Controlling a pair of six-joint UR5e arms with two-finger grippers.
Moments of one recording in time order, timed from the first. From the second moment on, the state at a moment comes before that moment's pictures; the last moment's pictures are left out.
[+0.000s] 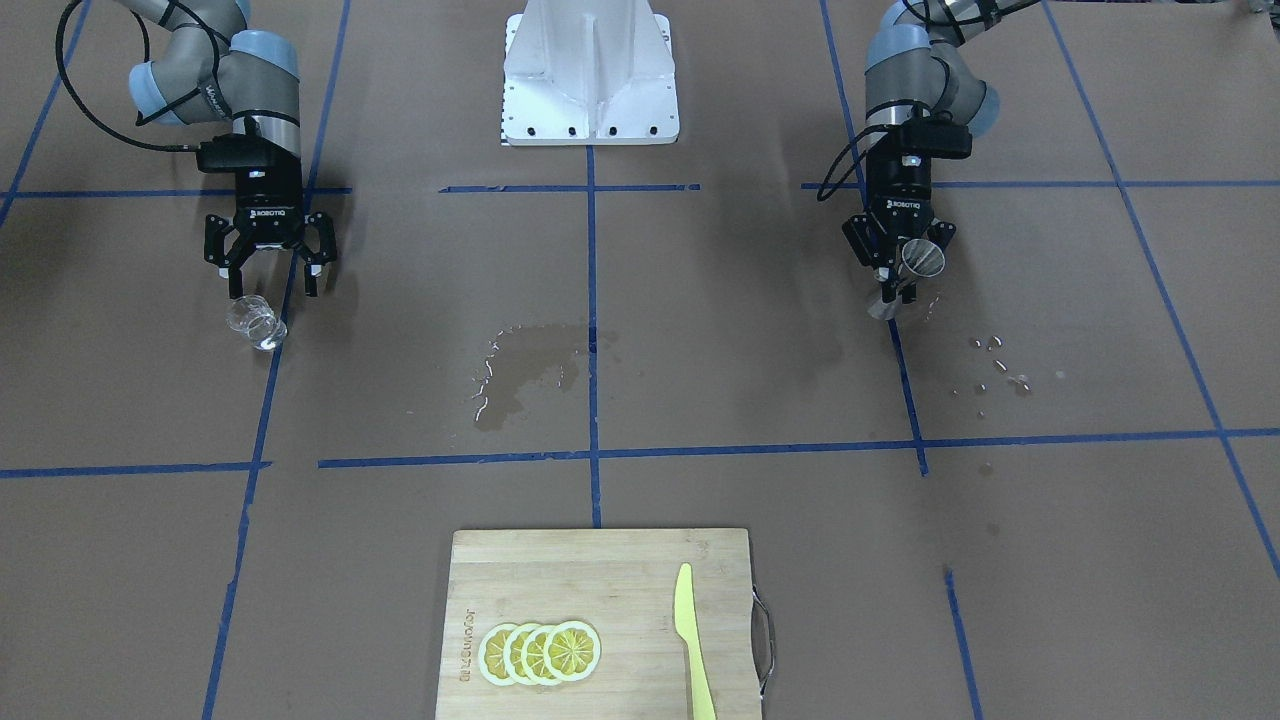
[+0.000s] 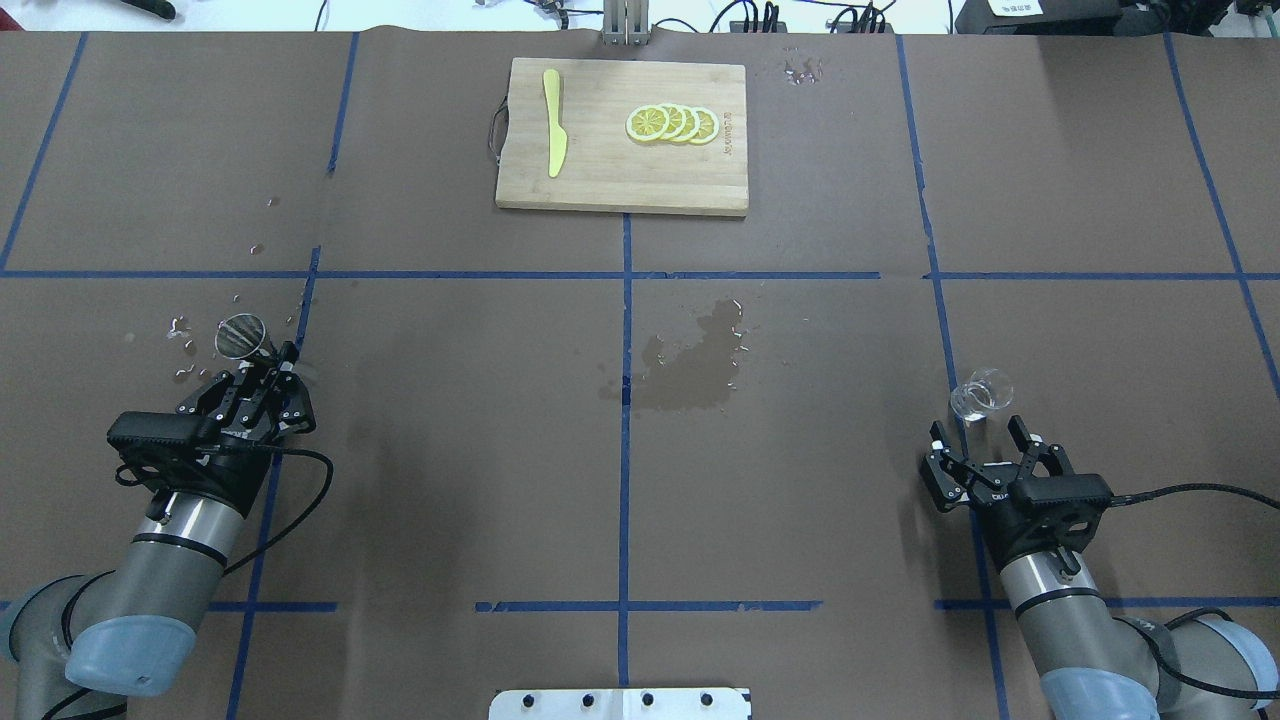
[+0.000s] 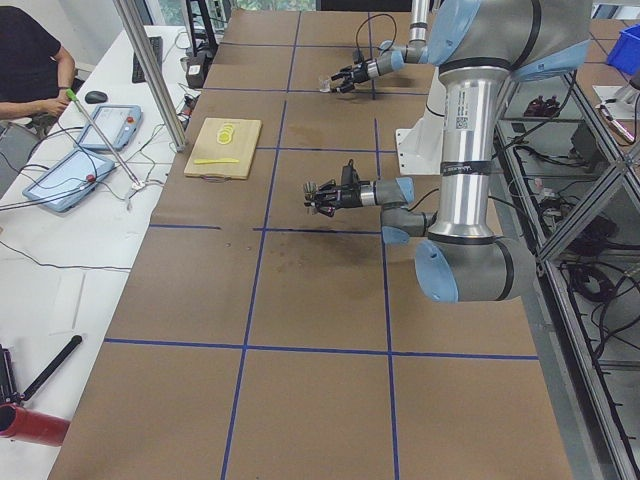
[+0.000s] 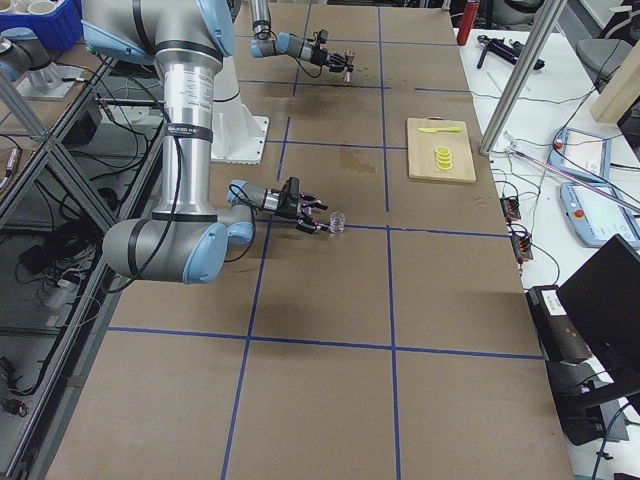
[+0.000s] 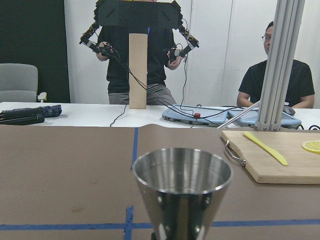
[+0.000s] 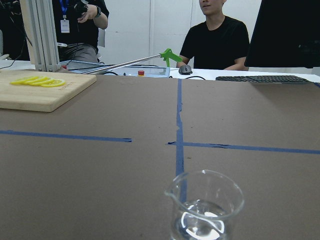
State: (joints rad) left arm -0.17 -1.58 -1.67 -2.72 -0.44 -1.15; right arm 0.05 -1.69 1.66 -0.67 0.42 1.40
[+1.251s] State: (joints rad) left arm -0.18 -1.58 -1.67 -2.73 -0.42 -1.15; right arm 0.12 -1.66 1.63 -0.67 0.49 1.40
